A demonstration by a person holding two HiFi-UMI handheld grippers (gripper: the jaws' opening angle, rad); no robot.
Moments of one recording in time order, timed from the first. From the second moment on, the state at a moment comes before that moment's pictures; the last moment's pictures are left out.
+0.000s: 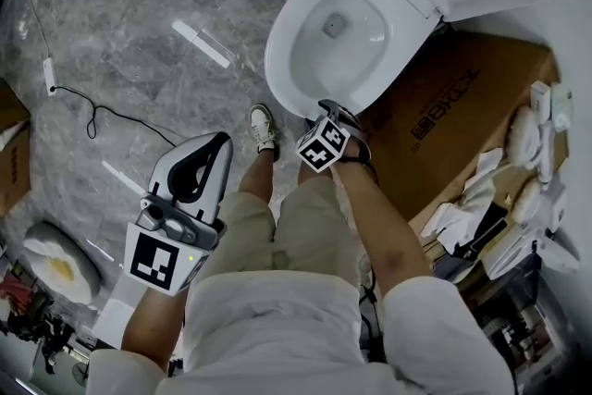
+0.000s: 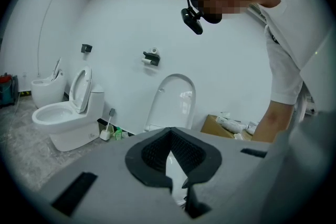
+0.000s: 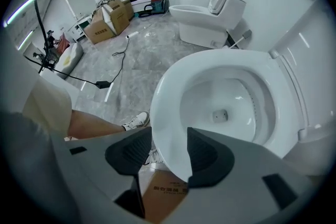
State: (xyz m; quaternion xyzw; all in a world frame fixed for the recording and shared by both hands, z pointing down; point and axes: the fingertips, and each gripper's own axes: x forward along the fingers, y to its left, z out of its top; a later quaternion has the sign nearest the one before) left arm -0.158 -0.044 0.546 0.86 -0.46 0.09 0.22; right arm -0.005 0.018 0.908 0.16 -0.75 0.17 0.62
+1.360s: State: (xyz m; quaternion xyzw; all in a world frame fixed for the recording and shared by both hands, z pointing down) left arm -0.076 -0.109 0.252 0.90 -0.43 -0.01 0.03; right arm 0.157 -0.188 0.448 0.53 -0.80 0.28 0.09
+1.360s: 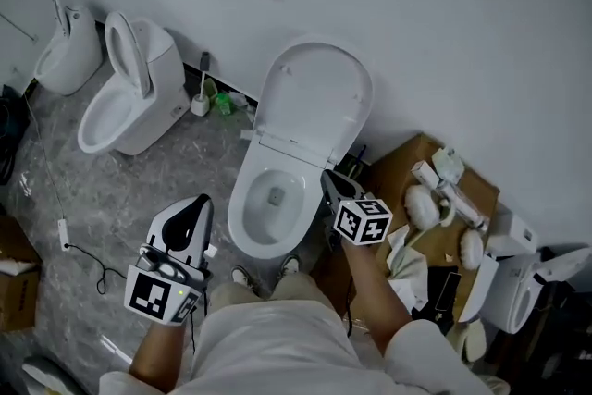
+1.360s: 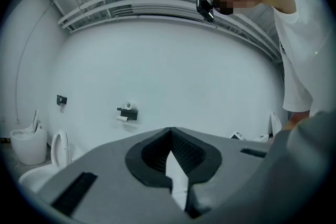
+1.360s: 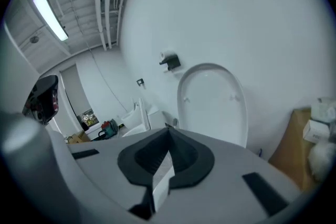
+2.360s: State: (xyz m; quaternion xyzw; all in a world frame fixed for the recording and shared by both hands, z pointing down) left arm -0.166 -0.123 0.159 0.85 -0.52 -0.07 -0.03; right arm 0.229 -0.116 0.159 0.61 -0.79 0.02 -0.05
